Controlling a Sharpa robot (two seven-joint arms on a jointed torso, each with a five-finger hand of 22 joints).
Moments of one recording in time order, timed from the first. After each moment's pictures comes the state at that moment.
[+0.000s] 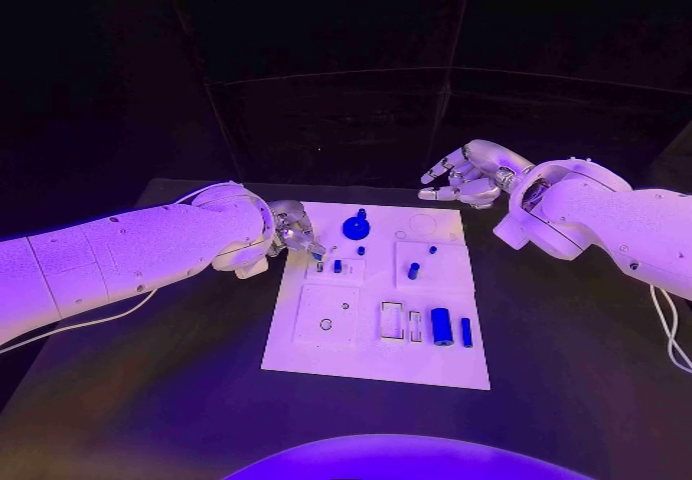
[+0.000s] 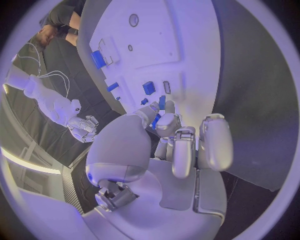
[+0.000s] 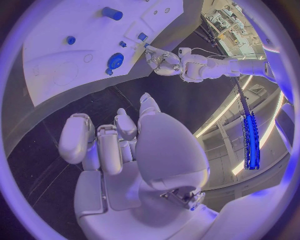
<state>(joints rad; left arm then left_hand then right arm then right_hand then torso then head) 1.26 -0.76 -0.08 1.41 -1.05 0.00 -0.47 1.20 -0.01 0.45 0.04 0.05 0.91 0.05 0.54 0.63 1.33 -0.02 1.11 1.09 1.47 -0.08 1.57 1.31 0.06 1.47 0.02 1.32 1.31 1.30 -0.76 -0.02 1.39 -1.01 -0.22 -0.03 1.40 0.00 -0.14 0.28 0.27 0.84 0.17 0.16 0.07 1.27 0.08 1.19 1.17 1.47 0.01 1.46 1.31 0.09 1.39 0.10 1.35 1.10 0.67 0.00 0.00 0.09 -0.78</state>
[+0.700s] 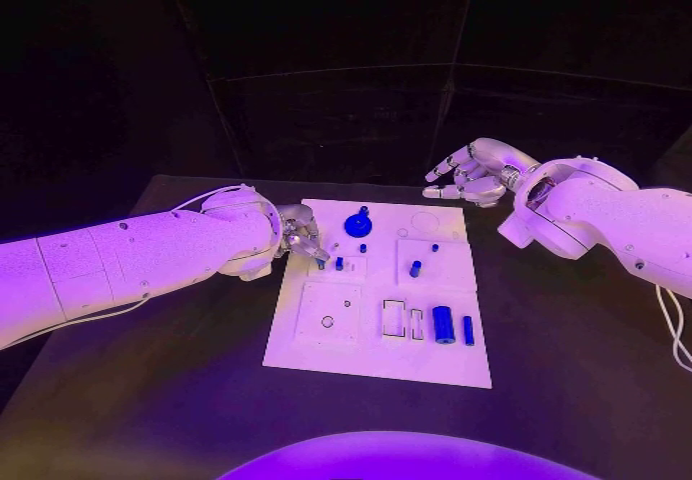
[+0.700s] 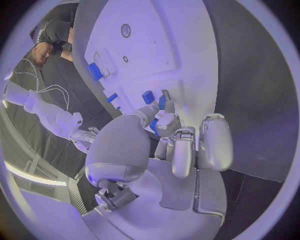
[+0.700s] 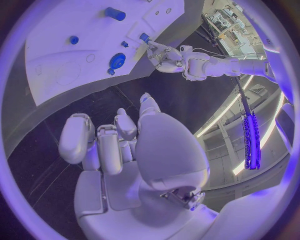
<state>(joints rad) 1.24 -0.77 -0.09 1.44 -1.15 0.02 -0.49 1.19 -0.02 0.47 0.02 0.04 0.91 0.06 0.54 0.63 1.33 -0.02 1.11 1.09 1.47 -0.08 1.57 1.31 0.06 1.47 0.02 1.32 1.31 1.30 -0.76 -0.02 1.39 -1.01 -0.22 -0.03 1.40 0.00 -0.14 0.27 0.27 0.84 0.17 0.16 0.07 1.27 0.08 1.19 1.17 1.47 0.01 1.46 1.31 0.09 1.39 0.10 1.35 1.10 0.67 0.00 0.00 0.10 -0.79</state>
